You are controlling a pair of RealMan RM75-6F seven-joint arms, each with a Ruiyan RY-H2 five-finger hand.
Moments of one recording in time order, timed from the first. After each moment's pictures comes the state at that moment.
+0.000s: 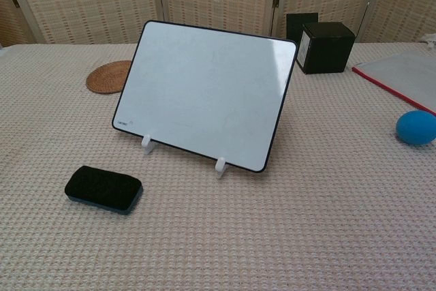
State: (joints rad) left arm 0.10 -1.21 0.09 -1.60 1.82 1.70 0.24; right arm -0.17 -1.06 -0.11 -1.67 -1.88 1.76 -0.07
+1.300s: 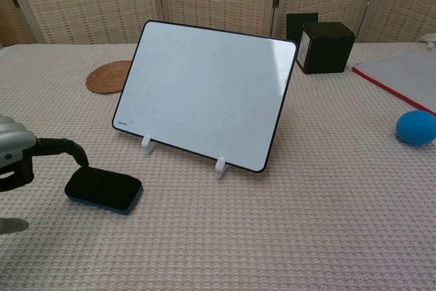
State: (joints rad) left arm -0.32 -1.23 -0.05 -1.92 1.52 0.98 0.66; right arm -0.13 -1.12 -0.09 -1.74 -1.76 1.58 -0.27
